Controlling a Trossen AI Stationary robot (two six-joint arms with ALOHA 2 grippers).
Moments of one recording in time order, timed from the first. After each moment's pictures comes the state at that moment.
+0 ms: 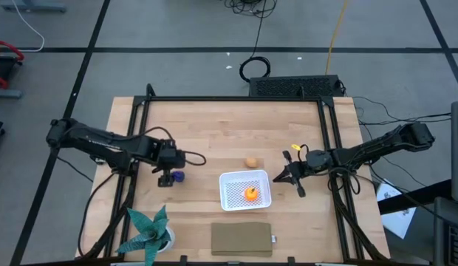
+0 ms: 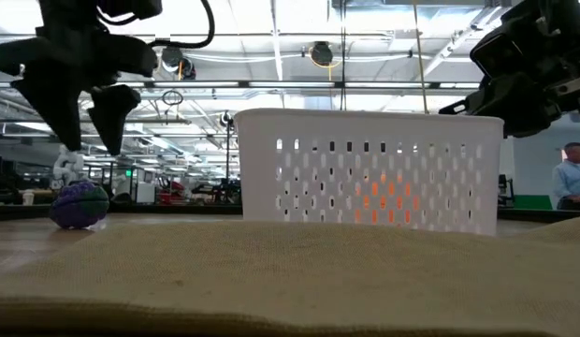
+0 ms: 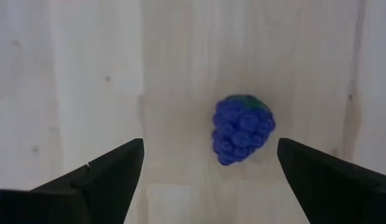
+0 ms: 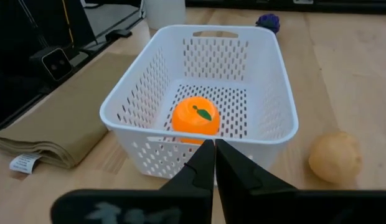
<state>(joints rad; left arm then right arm) -0.13 1.19 0.82 -0.96 -0.09 -0.12 0.16 0.95 0.14 0.43 -0.13 0.01</state>
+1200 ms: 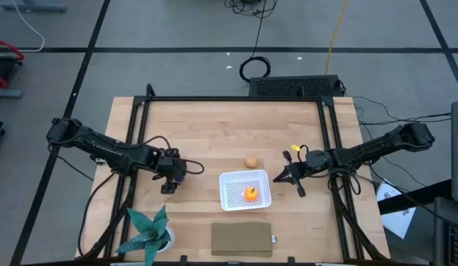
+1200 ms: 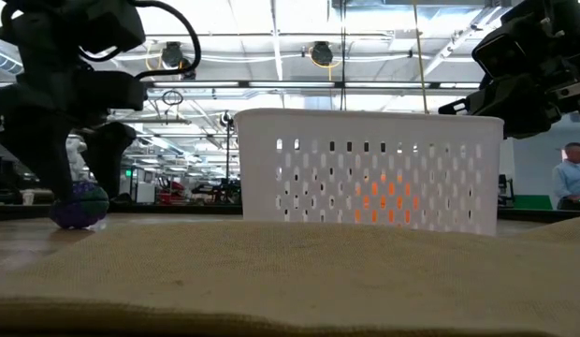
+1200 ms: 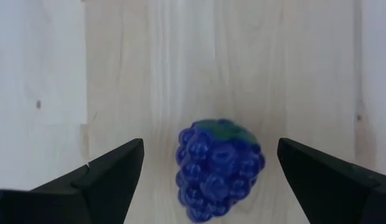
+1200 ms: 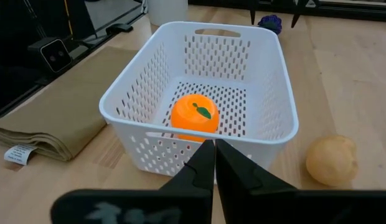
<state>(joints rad) -0.18 1.19 0.57 -0.57 -0.06 -0.14 0.16 0.95 0.14 0.42 -0.14 -0.03</state>
